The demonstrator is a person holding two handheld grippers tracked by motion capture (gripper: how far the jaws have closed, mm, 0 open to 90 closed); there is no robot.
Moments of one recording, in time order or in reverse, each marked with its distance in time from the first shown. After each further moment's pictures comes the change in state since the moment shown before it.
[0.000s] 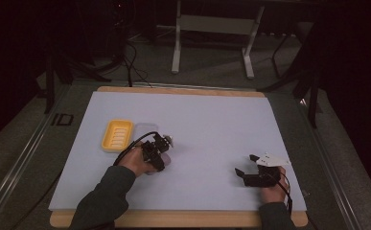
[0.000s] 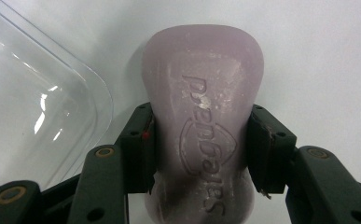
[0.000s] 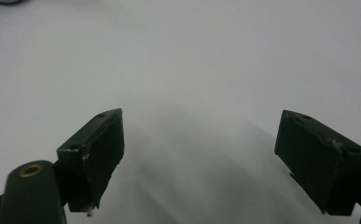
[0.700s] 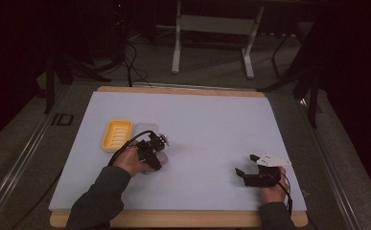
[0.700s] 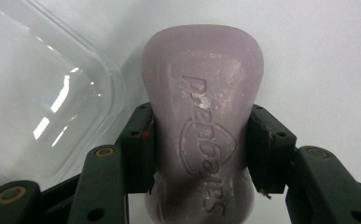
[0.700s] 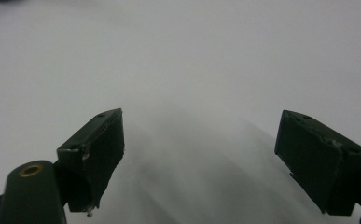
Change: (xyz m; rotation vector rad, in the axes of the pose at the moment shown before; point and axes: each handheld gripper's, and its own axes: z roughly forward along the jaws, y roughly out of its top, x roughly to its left) left arm 0.006 -0.012 -0.013 -0.045 -0.010 -0.019; right arm 0.000 0.000 0.000 -0.005 -0.003 0.004
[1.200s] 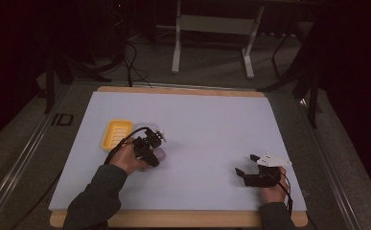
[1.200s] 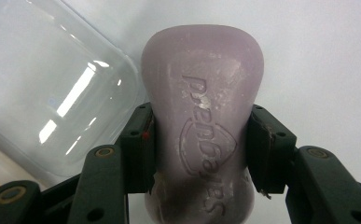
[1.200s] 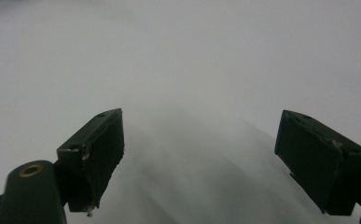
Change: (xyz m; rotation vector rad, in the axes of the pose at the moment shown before) left arm 0.006 -0.004 -0.015 -0.038 0.017 -0.021; right arm 0.000 0.000 0.000 -0.005 0.000 0.002
